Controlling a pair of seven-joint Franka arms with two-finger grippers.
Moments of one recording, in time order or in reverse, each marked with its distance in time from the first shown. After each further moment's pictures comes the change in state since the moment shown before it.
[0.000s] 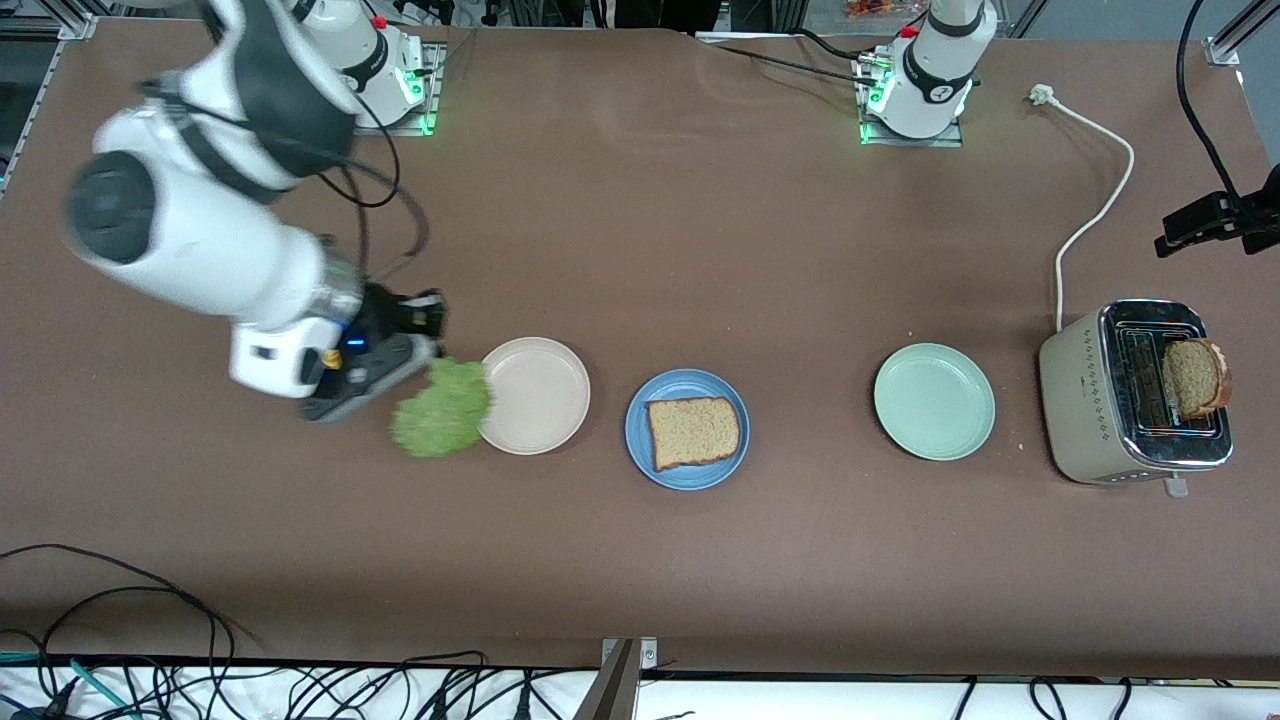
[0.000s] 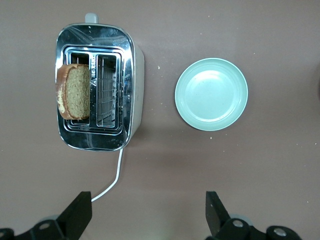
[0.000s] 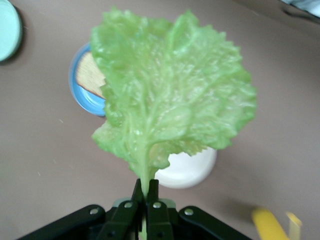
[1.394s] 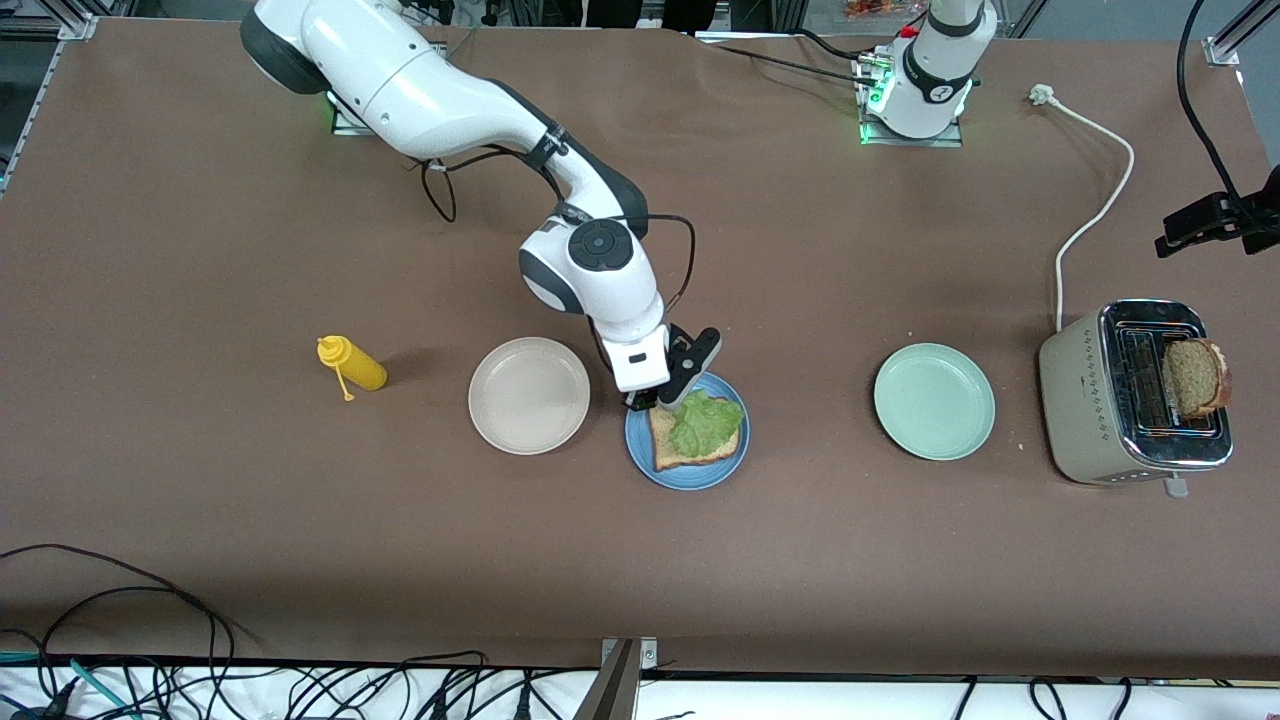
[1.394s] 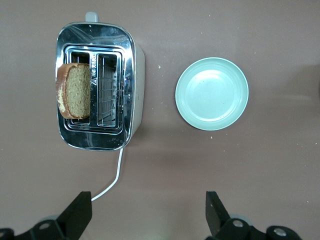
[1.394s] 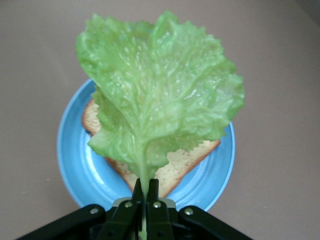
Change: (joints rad) left arm 0.003 0.002 -0.001 0.001 0.000 -0.002 0.000; right arm 0.453 0.435 -0.134 -0.004 -0.425 0.688 0.025
